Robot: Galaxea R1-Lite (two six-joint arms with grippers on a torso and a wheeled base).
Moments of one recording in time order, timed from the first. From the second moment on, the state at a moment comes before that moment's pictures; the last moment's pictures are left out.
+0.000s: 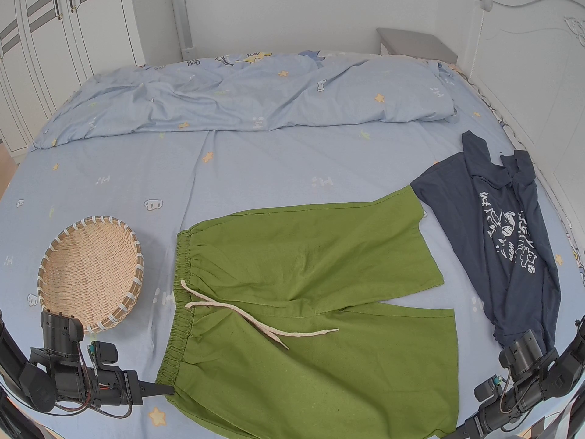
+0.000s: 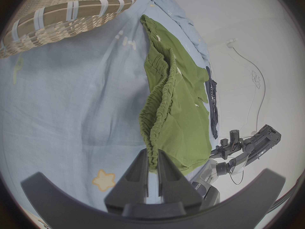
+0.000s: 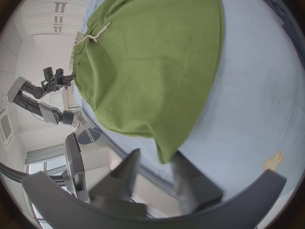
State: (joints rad) left arm 0.01 1.73 -0.02 -0.79 -0.67 -0.29; right arm 0.27 1.83 -0.02 -0.42 0.53 0.02
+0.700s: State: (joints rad) left arm 0.03 1.71 -0.02 -0.59 -0.66 -0.16; right arm 0.24 1.65 -0.02 -0.21 0.53 0.00
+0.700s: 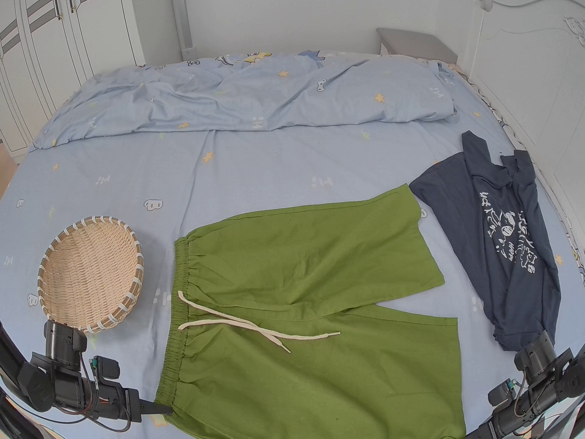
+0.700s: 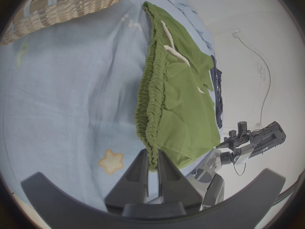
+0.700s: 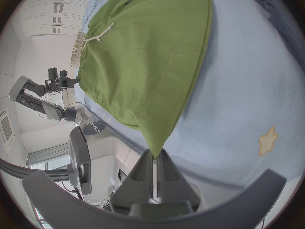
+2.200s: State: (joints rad) left arm 0.01 1.45 -0.57 0.03 -0.64 -0.38; right arm 0.09 1.44 -0.82 0.16 0.54 -0.01
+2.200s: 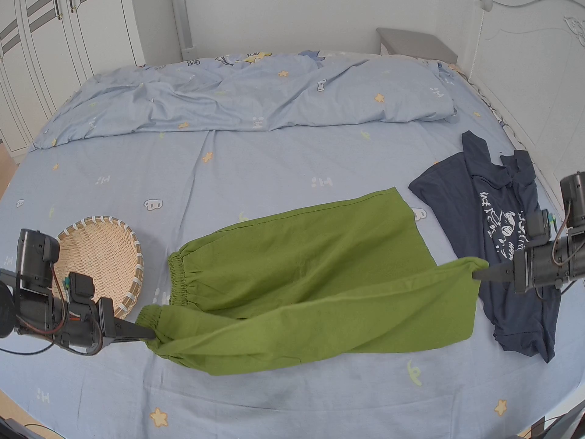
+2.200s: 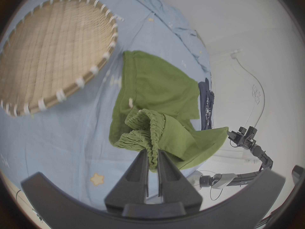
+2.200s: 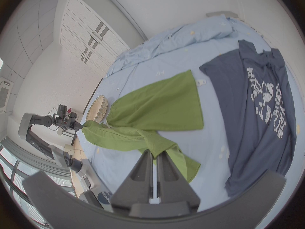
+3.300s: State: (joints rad) left arm 0.05 1.75 -1.00 0.11 -0.64 -0.37; right arm 0.07 1.88 -1.48 0.27 0.55 0.02
